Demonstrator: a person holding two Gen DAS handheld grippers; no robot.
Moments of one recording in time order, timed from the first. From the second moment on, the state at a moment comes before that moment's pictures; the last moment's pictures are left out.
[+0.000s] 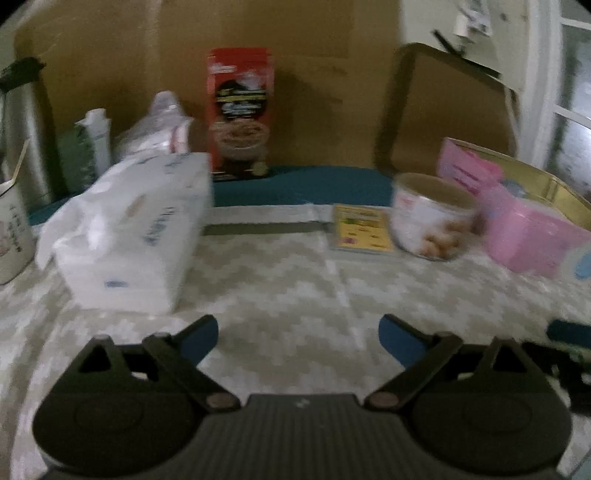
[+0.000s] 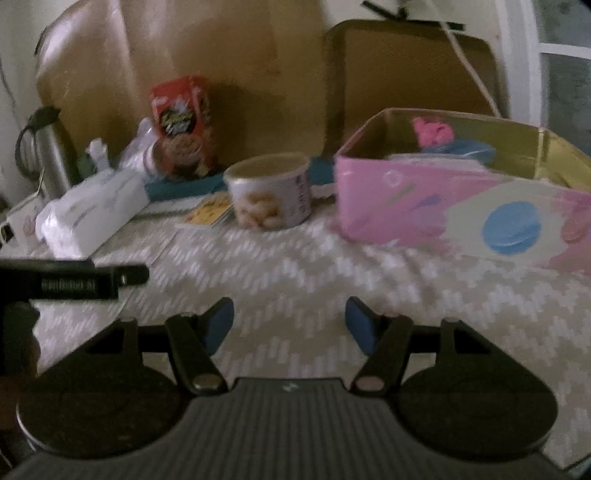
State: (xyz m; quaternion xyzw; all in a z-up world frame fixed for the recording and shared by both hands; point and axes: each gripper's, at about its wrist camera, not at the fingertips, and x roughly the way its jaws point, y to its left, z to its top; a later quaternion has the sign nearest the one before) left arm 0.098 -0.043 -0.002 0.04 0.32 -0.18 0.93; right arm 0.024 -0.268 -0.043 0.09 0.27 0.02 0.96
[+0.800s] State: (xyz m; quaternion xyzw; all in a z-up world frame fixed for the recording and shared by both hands) left arm 0.127 0.020 -0.006 -0.03 0.32 -0.12 0.94; right arm 0.168 -0.201 0.035 -0.03 0.27 0.20 0.94
